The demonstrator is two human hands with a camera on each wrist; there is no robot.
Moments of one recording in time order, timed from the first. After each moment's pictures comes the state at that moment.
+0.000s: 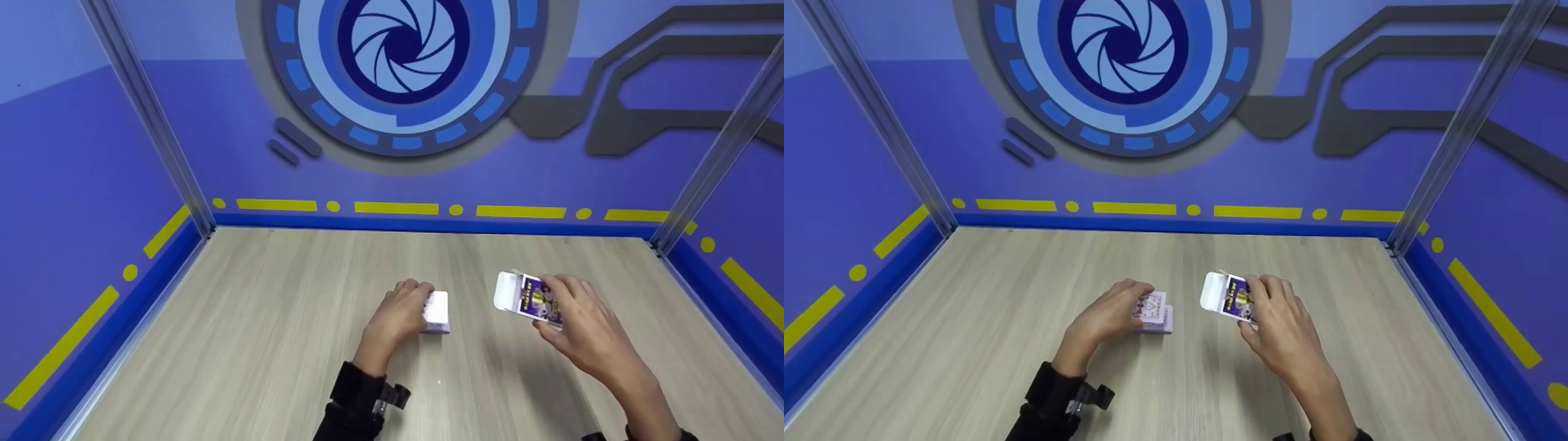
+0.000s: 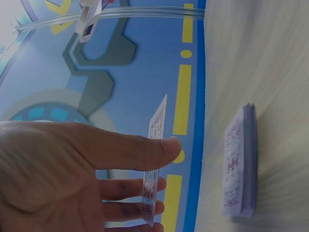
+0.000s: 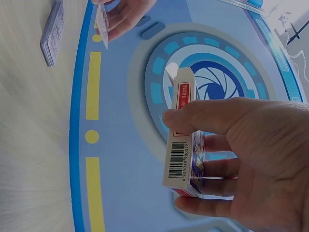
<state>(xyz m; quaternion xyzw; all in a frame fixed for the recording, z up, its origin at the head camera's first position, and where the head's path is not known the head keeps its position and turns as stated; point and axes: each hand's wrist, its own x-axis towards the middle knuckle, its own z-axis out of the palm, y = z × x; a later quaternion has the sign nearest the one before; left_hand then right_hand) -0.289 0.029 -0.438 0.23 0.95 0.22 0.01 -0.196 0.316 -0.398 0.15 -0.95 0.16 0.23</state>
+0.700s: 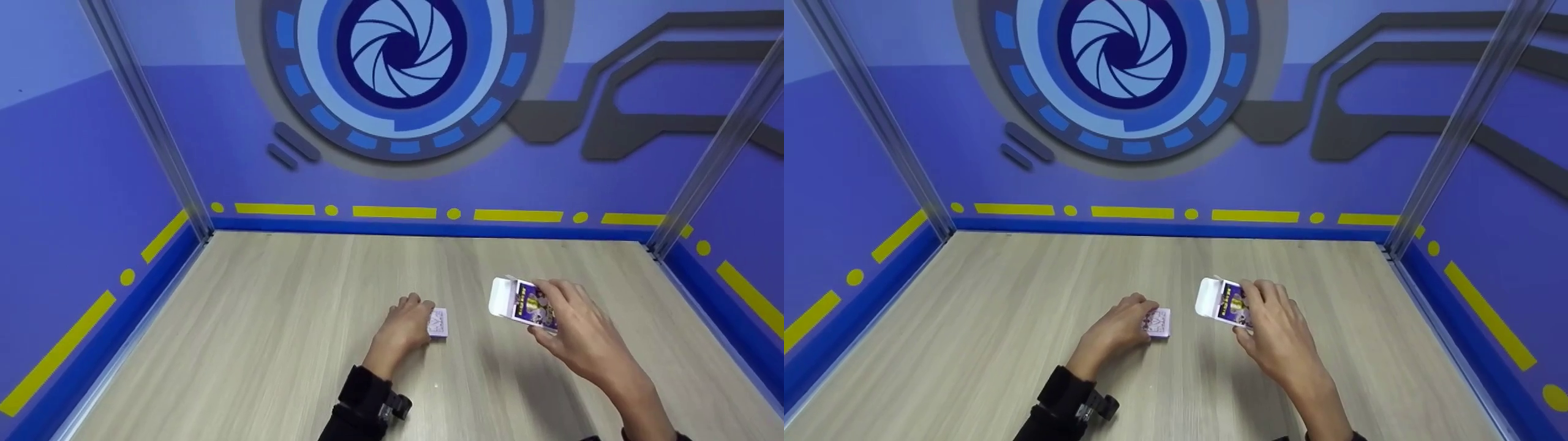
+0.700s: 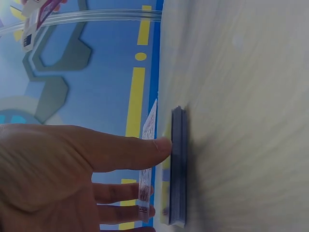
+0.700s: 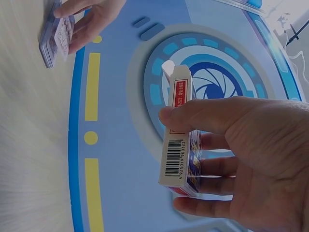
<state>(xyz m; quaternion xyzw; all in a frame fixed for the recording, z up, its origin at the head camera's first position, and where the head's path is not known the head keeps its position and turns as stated) -0.300 0.044 -0.476 0.21 0.96 0.18 0.04 -0.195 0.311 -0.397 0.14 -0.95 0.15 0.21</state>
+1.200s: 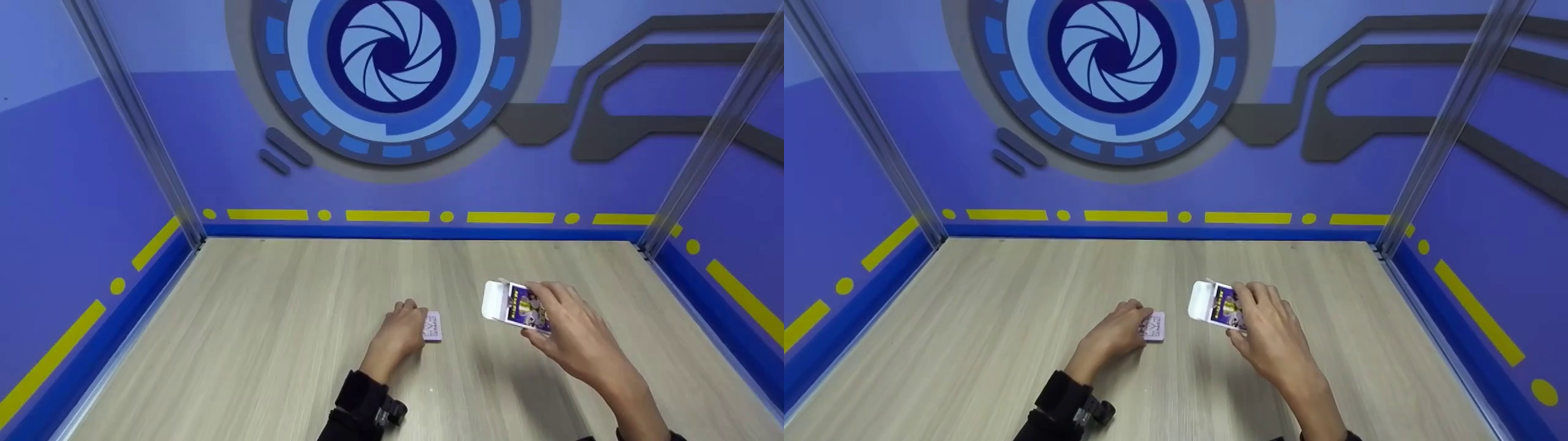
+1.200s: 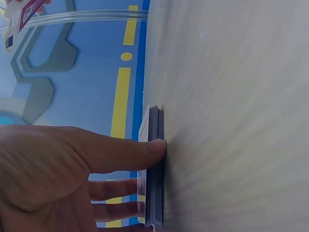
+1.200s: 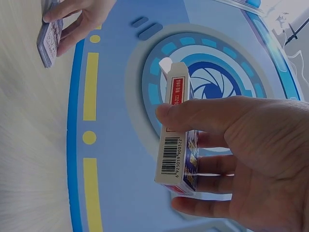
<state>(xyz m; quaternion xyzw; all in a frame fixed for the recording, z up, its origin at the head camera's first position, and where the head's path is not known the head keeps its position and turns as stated) -0.303 0.049 -0.487 0.22 0.96 0.16 0.05 -0.194 0.312 -0.396 0.14 -0.96 0.14 0.21</state>
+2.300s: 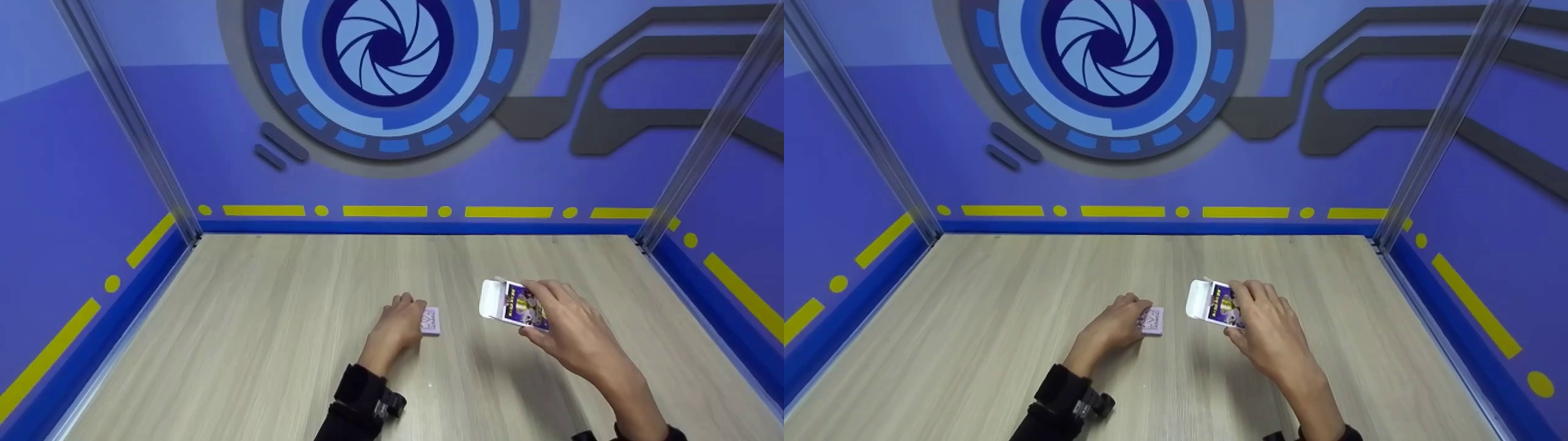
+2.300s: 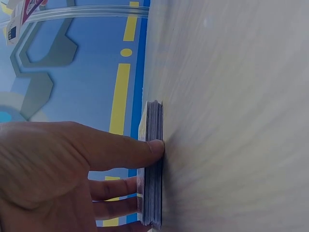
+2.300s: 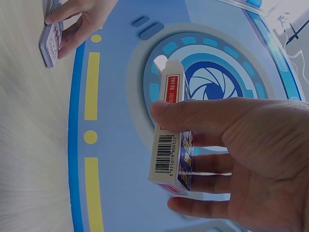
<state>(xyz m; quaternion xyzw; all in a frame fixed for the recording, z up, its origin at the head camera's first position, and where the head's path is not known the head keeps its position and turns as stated) -0.310 0.048 -0.487 0.22 0.96 0.18 0.07 -0.193 0.313 -0.396 0.14 -0.96 0.14 0.19</state>
